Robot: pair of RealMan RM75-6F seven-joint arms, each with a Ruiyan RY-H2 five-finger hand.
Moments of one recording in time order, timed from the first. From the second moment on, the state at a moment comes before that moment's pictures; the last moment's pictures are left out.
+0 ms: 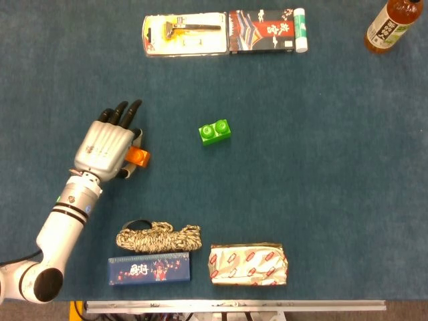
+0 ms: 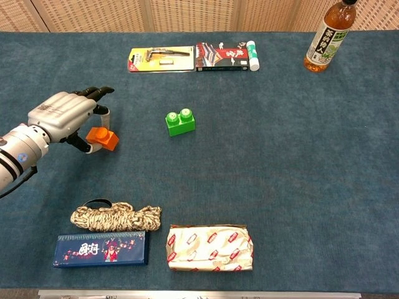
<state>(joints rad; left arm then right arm) -0.56 -1.47 -0.04 -1.64 1.10 1.07 0.61 0.05 -1.00 0.02 -1.61 -1.71 1.68 0.29</state>
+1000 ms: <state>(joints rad) -0.71 -1.59 -0.09 -1.69 0.88 1.07 0.86 -0.06 -0.96 0.09 -1.59 -1.63 1.88 0.45</state>
